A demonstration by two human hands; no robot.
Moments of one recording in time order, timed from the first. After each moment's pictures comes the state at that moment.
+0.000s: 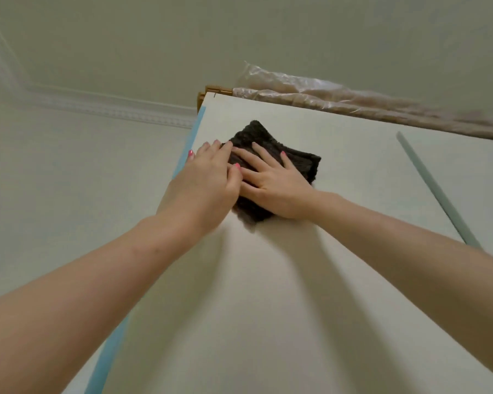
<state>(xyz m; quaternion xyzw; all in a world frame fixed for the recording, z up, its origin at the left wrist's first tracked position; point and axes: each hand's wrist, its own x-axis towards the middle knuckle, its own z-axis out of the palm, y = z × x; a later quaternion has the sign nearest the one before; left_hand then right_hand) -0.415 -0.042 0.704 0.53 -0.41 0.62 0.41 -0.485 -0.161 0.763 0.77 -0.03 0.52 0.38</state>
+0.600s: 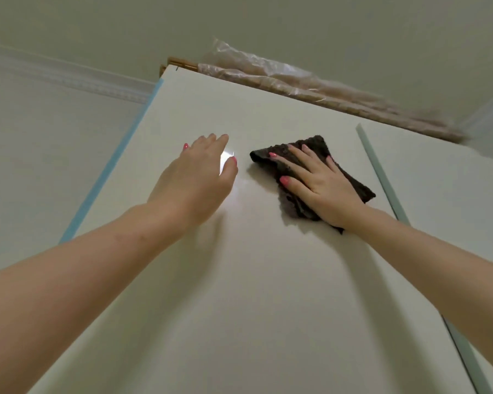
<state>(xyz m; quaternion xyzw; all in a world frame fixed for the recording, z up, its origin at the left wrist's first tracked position) -0.446 -0.092 0.699 0.52 -0.46 0.58 0.42 -0.576 -0.277 0.751 0.74 -0.07 0.59 0.32</state>
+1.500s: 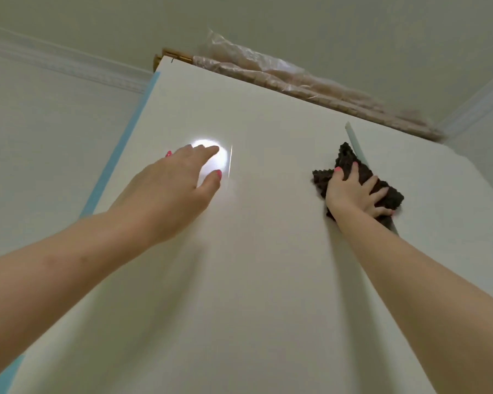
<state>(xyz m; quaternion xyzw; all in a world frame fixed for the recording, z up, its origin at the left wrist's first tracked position) -0.434 -0.054 0.662 0.53 -0.49 0.56 0.41 -0.577 -0.290 0.749 0.56 -0.38 0.73 -0.10</state>
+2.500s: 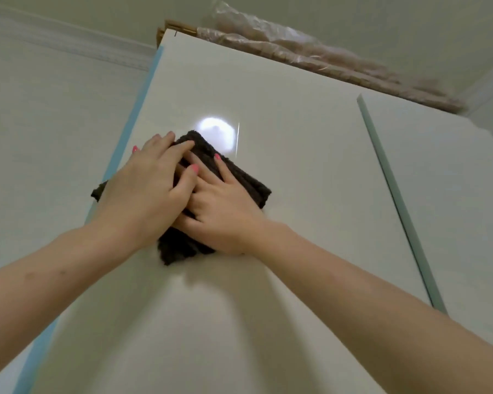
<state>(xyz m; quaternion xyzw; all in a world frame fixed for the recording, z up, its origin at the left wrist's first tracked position) -0.414 -0.049 0.637 0.54 -0.42 0.59 0.43 -0.475 -0.156 0.654 0.77 0.04 0.49 0.40</state>
